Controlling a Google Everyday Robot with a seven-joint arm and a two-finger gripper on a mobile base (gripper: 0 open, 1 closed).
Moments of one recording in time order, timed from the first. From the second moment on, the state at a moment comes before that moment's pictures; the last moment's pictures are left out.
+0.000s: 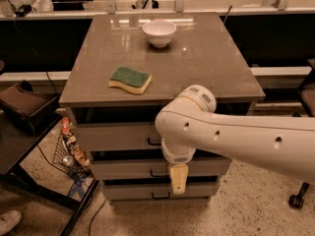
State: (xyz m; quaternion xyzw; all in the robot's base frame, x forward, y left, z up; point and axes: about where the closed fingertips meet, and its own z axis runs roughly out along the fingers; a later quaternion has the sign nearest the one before) arm 0.469 -0.053 0.662 -0.74 0.67 -0.06 0.08
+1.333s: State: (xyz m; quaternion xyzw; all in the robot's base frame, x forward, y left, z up) arm 0.481 -0.009 0.587 -0.76 0.65 -0.03 0.06
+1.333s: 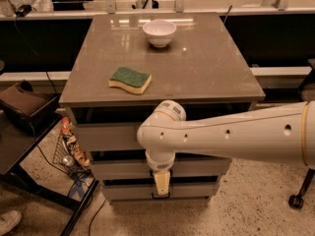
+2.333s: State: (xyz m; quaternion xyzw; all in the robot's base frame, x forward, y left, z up) arm 0.477 -0.011 0.589 -0.76 0.65 -0.03 0.06
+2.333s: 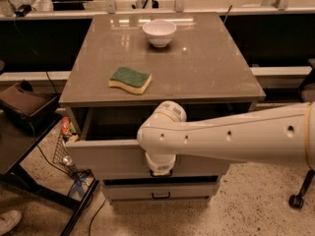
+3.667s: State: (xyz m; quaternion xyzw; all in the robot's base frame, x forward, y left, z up) arm 0.442 -0.022 0.612 -0.75 0.65 -0.05 0.06
